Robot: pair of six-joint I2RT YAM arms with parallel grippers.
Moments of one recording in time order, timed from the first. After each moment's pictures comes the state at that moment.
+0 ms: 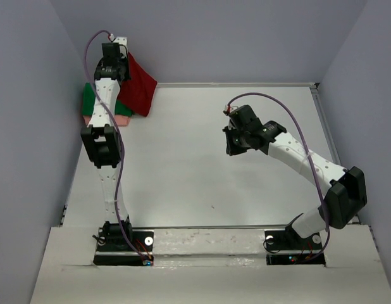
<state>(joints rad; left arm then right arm) 0.02 2.33 2.42 -0.63 -0.06 0.07 0.64 1.49 1.31 -0.73 0.03 0.32</state>
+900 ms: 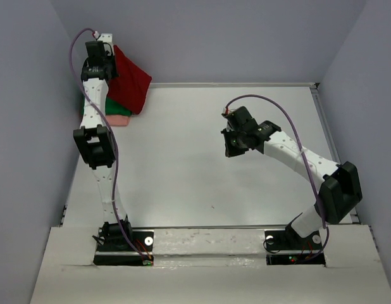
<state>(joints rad) 0.12 2.33 2.44 -0.59 0.01 0.08 0.64 1.55 1.31 -0.73 0.02 0.34</state>
